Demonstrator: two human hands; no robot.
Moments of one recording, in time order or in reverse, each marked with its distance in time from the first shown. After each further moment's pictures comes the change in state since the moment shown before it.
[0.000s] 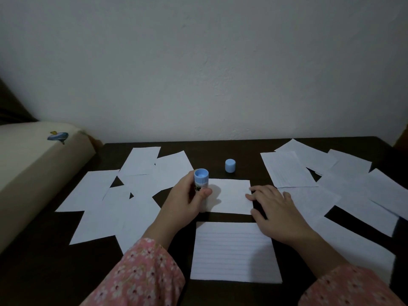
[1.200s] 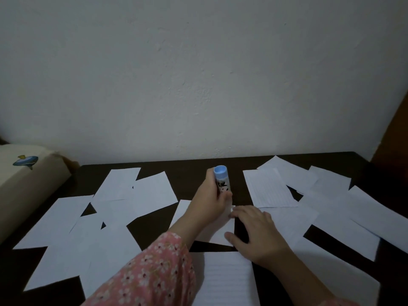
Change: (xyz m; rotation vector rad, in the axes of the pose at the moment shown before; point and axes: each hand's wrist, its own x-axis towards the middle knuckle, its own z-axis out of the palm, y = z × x) left_hand 0.079 0.049 0.076 -0.030 -0.078 0.008; right_hand 0.008 0.006 -0.006 0.169 0.021 0.008
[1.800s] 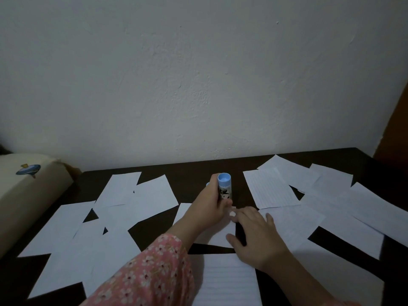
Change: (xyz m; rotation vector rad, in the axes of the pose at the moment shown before) left_hand -0.001 -0.008 -0.002 0.147 -0.130 0.043; right_hand -0.001 -0.011 0.001 -0.081 -0.040 0.083
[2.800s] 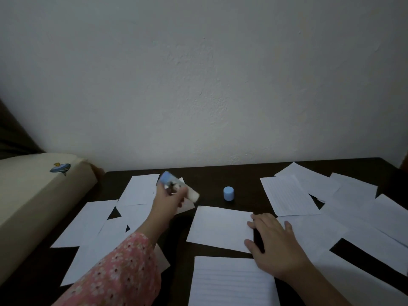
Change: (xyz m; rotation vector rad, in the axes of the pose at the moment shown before) left_hand -0.026 -0.064 -0.085 -0.465 0.430 -0.435; right_hand -0.001 -0.004 0.000 -0.063 -0.057 0.030
